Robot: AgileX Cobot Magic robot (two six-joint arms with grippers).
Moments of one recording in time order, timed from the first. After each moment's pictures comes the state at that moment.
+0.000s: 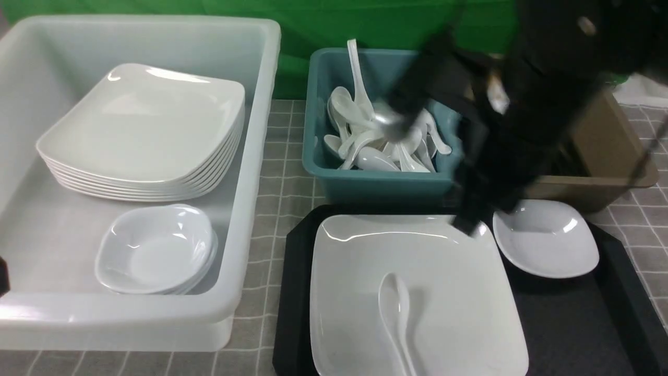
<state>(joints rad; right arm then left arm) 0.56 1.60 -1.37 -0.19 1.08 -0.23 -0.37 0.32 -0.73 -0.23 0.75 0.30</state>
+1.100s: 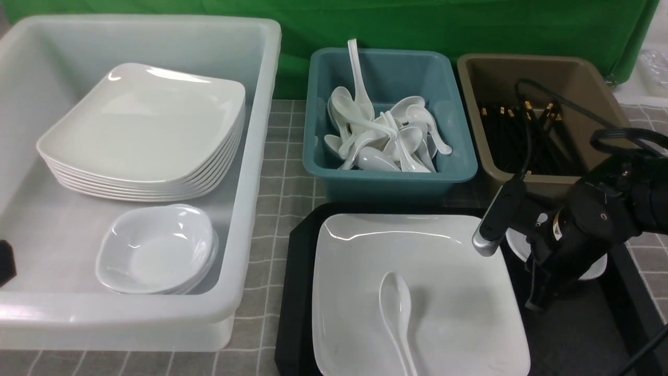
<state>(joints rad) 0.33 1.76 -0.97 -0.36 0.47 -0.37 -0.37 0.32 -0.73 -0.26 0.73 0.32</state>
